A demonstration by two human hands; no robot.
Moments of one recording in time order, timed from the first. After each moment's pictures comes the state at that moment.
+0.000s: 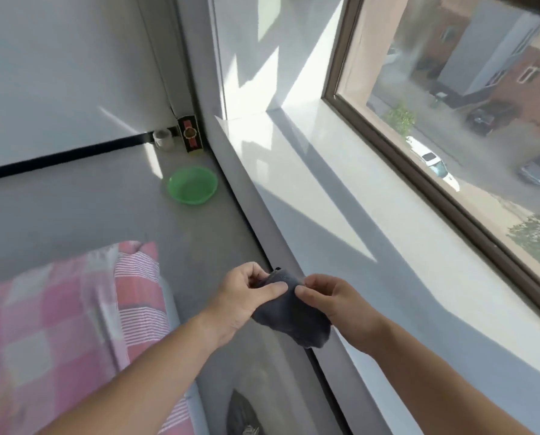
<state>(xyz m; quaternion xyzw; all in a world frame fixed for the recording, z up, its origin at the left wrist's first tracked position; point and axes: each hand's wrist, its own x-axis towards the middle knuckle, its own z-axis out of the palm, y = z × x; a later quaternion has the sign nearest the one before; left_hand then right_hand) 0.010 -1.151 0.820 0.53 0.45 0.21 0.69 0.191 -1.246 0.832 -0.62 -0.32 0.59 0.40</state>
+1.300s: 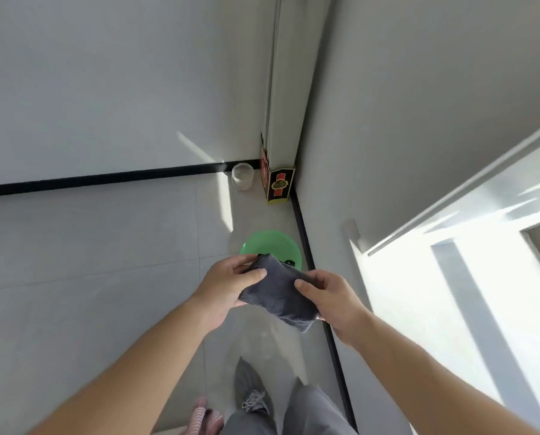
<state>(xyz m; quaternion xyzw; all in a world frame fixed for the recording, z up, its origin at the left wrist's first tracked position) -0.117 -0.372 0.762 0.34 0.55 0.24 0.72 0.093 -0.425 0.754 -0.68 -0.30 0.59 0.30</state>
